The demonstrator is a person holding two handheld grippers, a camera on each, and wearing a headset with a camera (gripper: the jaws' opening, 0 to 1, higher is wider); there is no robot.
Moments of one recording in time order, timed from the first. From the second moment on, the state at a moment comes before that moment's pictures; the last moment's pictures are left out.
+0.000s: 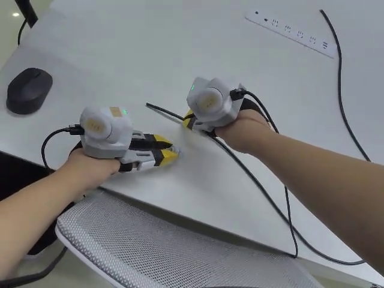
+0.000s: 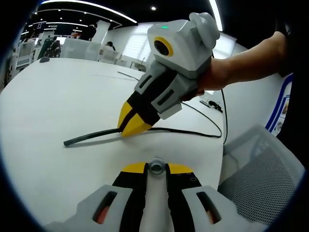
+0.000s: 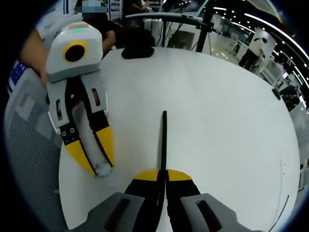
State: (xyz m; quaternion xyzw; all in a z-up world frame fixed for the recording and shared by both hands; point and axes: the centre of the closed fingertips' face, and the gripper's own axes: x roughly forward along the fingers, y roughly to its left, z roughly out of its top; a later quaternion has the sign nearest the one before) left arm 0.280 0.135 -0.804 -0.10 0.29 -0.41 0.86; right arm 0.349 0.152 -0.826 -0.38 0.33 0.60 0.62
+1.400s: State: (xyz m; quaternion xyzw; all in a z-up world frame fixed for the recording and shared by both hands) left arm 0.282 0.136 -0.811 -0.02 0.29 -0.41 0.86; right arm 0.346 0.142 -0.808 -0.36 0.34 0.57 0.65
